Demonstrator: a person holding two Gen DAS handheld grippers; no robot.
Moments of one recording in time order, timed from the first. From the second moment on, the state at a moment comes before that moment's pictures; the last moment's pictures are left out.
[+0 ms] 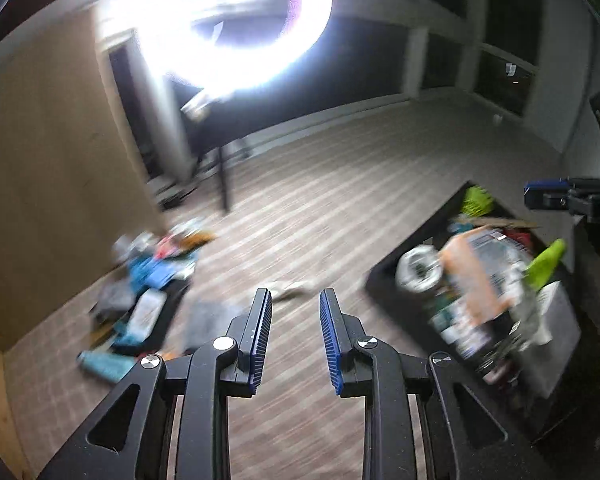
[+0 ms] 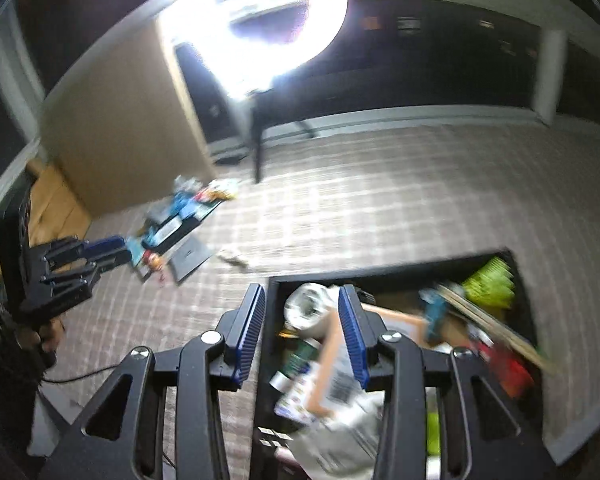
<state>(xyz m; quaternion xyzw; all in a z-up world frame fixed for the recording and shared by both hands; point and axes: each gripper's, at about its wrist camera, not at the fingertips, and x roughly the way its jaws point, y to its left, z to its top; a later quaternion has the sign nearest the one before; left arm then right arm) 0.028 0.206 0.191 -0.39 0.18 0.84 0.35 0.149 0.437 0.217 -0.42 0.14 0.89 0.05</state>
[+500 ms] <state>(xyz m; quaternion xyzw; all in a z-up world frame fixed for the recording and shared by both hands) -0.026 0.167 0.108 -0.47 0.20 0.80 0.33 -0.014 0.343 0.127 -0.55 0.01 0.83 -0.07</state>
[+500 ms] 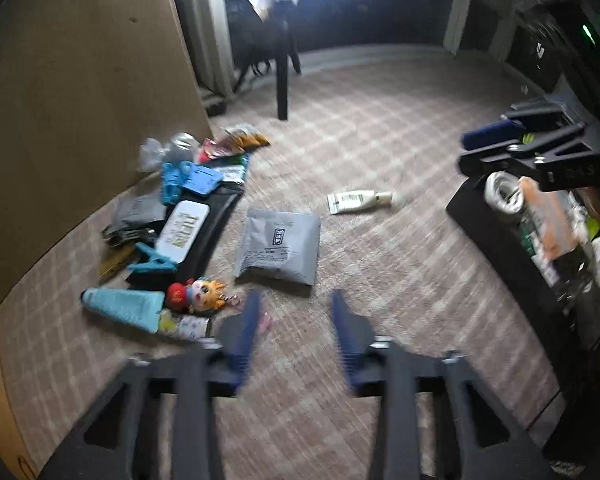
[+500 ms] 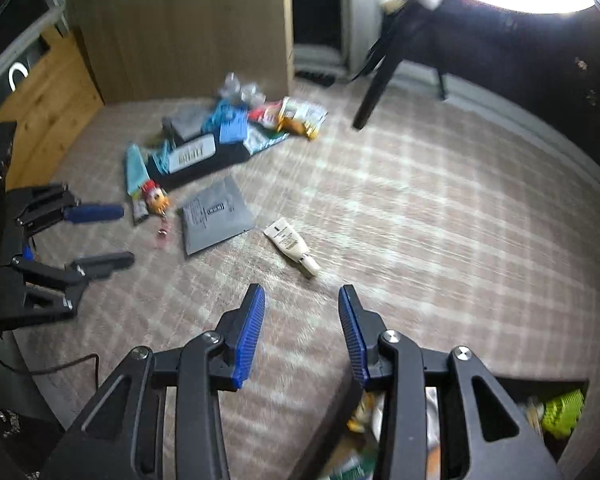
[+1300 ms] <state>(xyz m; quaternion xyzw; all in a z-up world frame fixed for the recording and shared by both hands) -0.086 0.195 0.040 -0.50 0.22 0.77 0.34 -0.078 0.314 0.047 -0.62 -0.06 0.77 -0.09</state>
